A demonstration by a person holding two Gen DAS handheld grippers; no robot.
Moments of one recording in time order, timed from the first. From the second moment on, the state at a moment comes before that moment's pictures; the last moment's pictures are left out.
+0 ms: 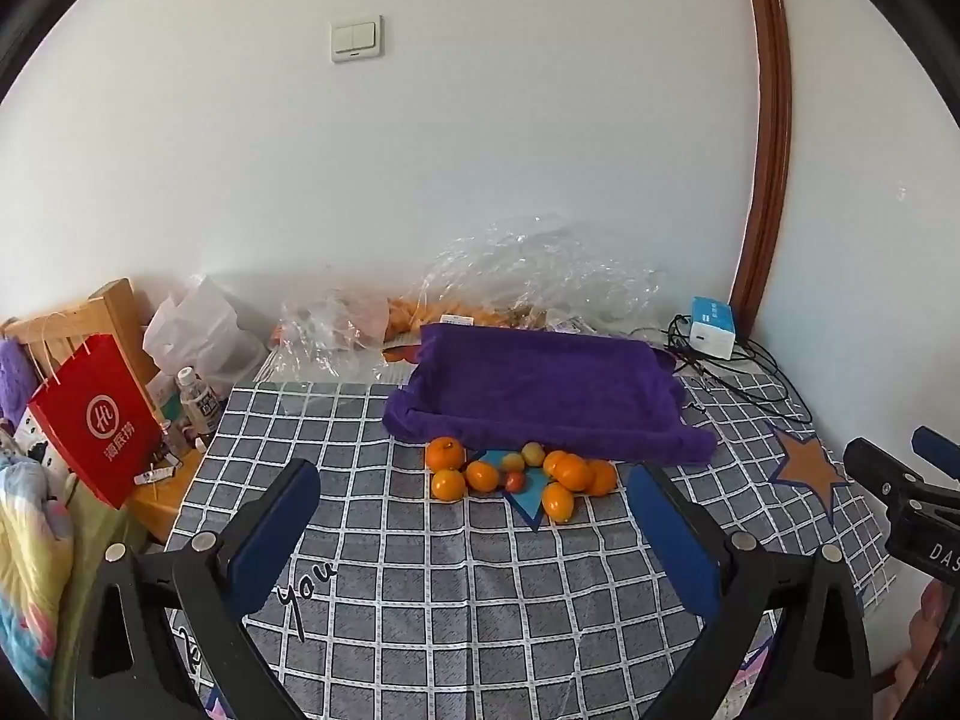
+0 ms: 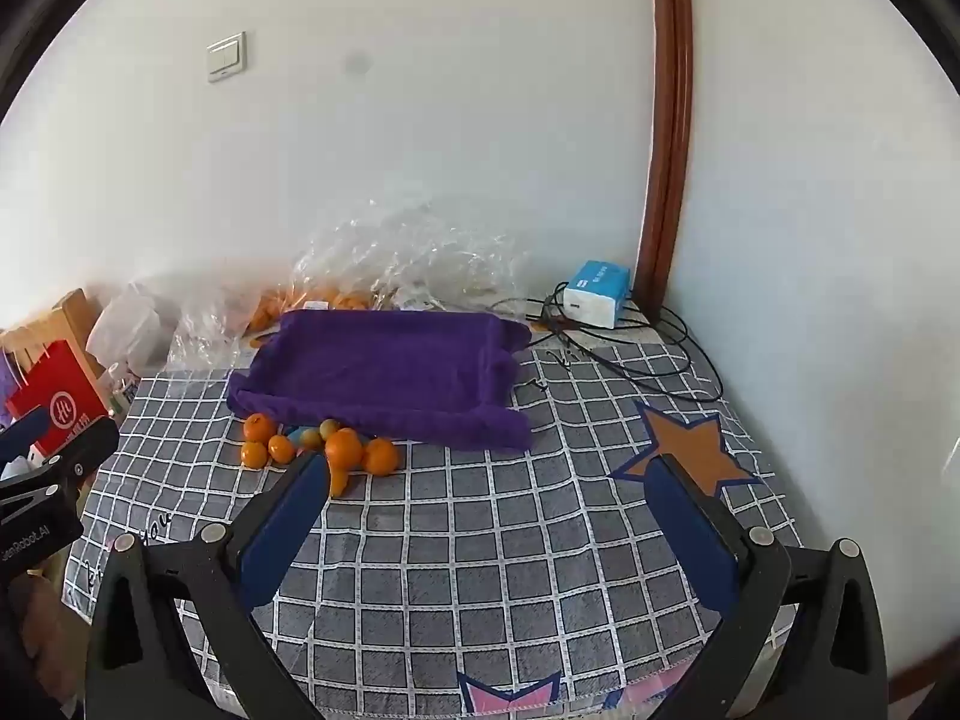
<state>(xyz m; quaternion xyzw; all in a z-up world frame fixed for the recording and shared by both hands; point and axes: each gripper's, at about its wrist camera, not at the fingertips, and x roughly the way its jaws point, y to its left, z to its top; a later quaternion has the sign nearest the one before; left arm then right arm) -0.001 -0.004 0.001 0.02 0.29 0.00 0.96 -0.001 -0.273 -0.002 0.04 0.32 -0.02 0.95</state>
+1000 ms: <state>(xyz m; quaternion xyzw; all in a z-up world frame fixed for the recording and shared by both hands) -0.006 0.002 -0.002 0.00 0.29 0.00 0.96 -0.004 -0.264 -0.001 0.01 0.33 -0.02 0.94</state>
